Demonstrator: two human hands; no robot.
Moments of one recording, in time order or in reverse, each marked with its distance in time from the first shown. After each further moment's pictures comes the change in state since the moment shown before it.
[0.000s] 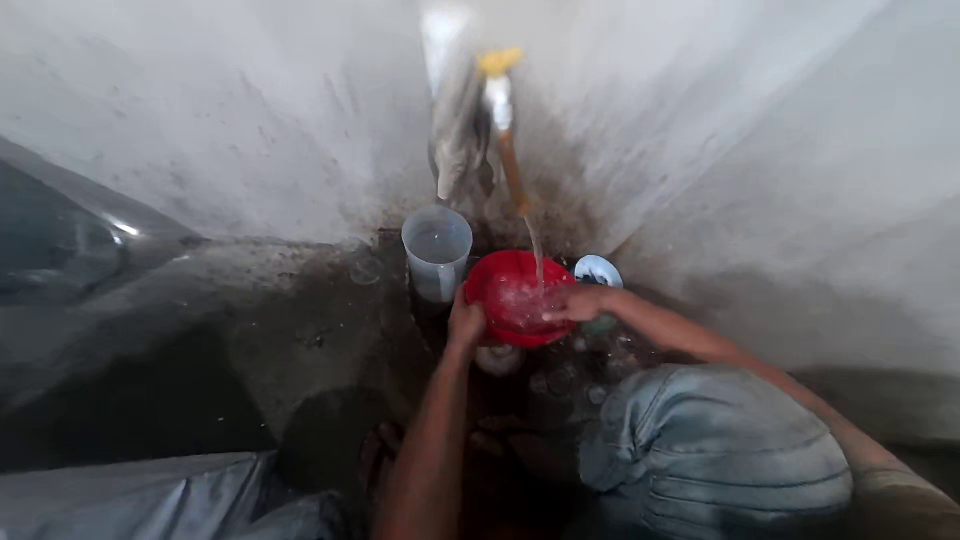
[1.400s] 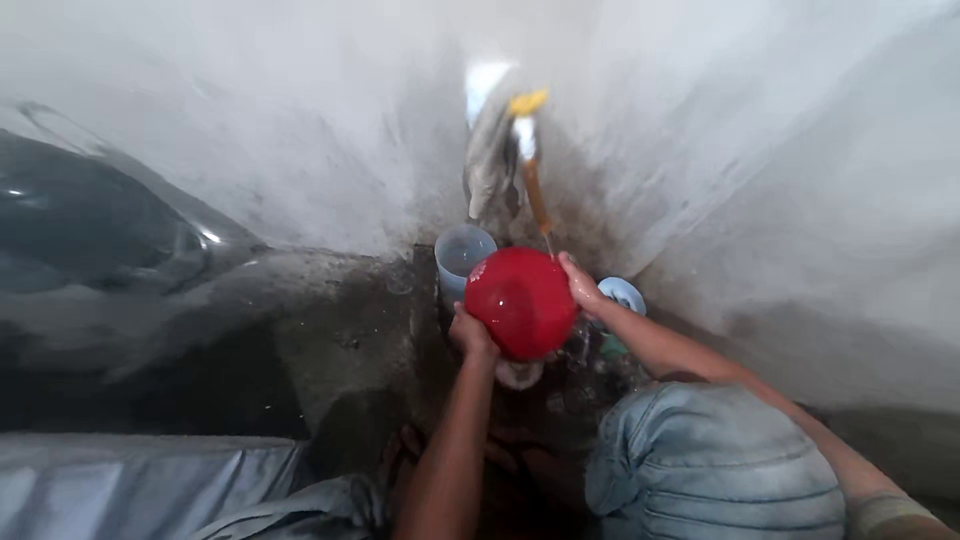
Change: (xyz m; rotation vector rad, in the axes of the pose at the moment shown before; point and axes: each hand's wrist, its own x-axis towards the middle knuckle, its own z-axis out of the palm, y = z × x) left_hand -0.010 0.009 0.005 -0.600 0.529 0.018; right_hand 0.031 -0.030 -0.011 1.162 0.633 -0.010
